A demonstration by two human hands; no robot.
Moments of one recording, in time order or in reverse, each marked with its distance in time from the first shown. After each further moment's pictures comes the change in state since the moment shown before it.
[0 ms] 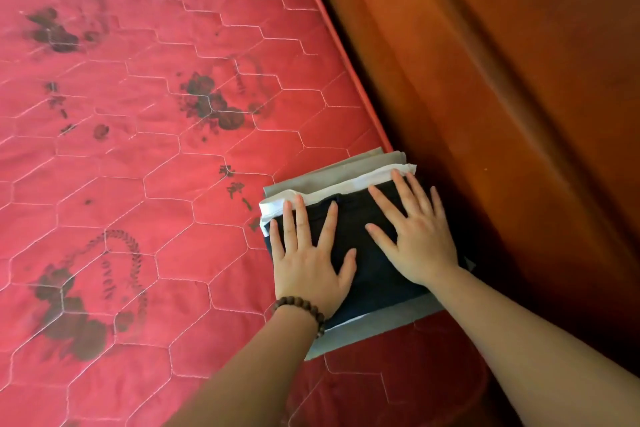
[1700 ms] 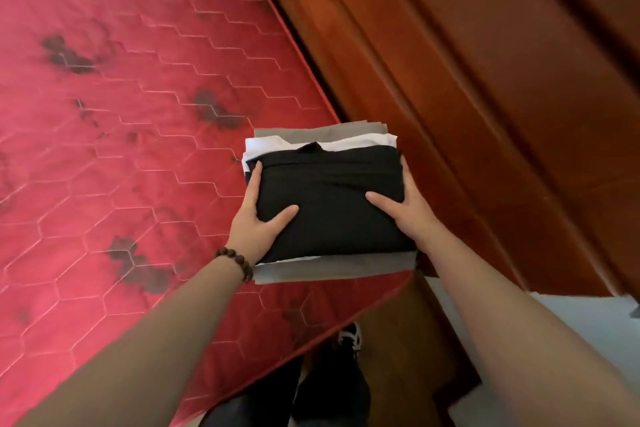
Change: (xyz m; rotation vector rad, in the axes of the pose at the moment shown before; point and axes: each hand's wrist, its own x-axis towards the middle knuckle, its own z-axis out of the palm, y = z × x) left_hand -0.065 -0.079 -0.205 -1.177 -0.248 -0.178; right_hand -0.112 -0.055 -0.203 1.243 -0.077 0.527
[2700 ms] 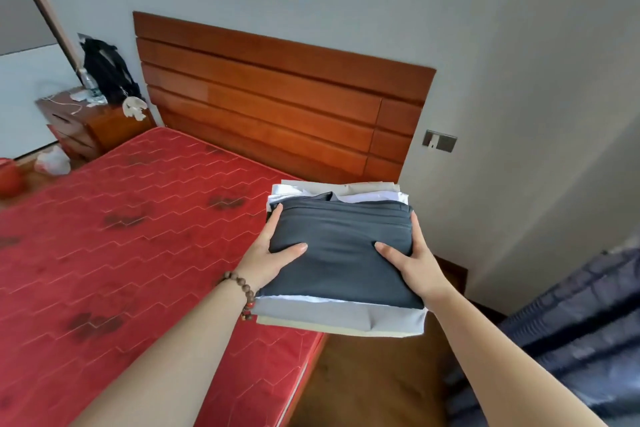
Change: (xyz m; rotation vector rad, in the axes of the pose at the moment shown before) left_hand -0.383 0.052 -0.309 0.249 -0.653 0.387; right_hand -0.581 -0.069 0.301 0.422 0.667 -0.216
